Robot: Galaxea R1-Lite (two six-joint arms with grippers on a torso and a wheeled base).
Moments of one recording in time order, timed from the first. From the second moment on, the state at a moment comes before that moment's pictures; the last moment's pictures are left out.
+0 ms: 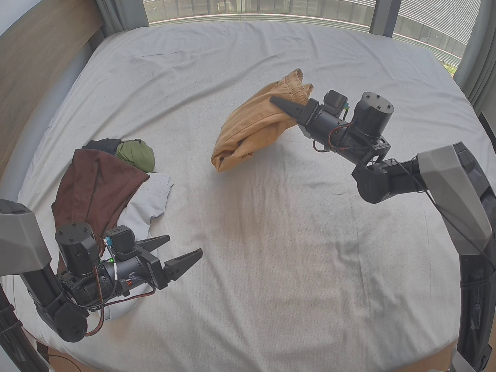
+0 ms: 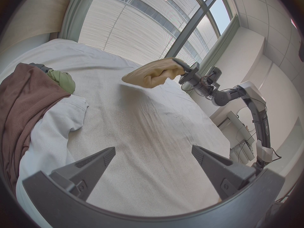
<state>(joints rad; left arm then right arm) -0.32 1.97 -0.22 -1.54 -0.39 -0.21 0.40 2.36 -1.71 -1.00 0.55 0.78</state>
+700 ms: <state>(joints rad) -0.32 1.94 -0.21 -1.54 -0.39 -0.22 0.34 2.48 -1.52 -1.10 0.55 0.74</state>
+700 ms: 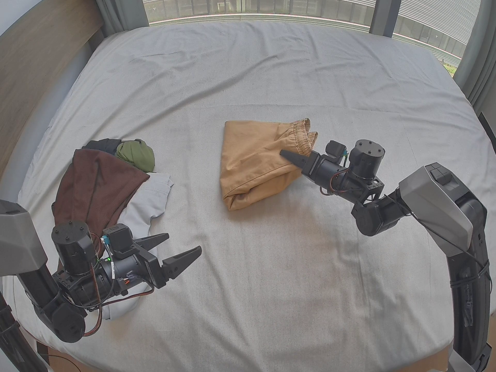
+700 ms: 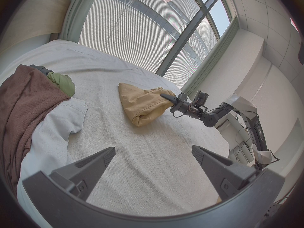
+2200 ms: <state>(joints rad) -0.31 1.92 -0.23 -1.54 -0.39 -0.22 0.49 2.19 -0.81 -1.23 0.54 0.55</state>
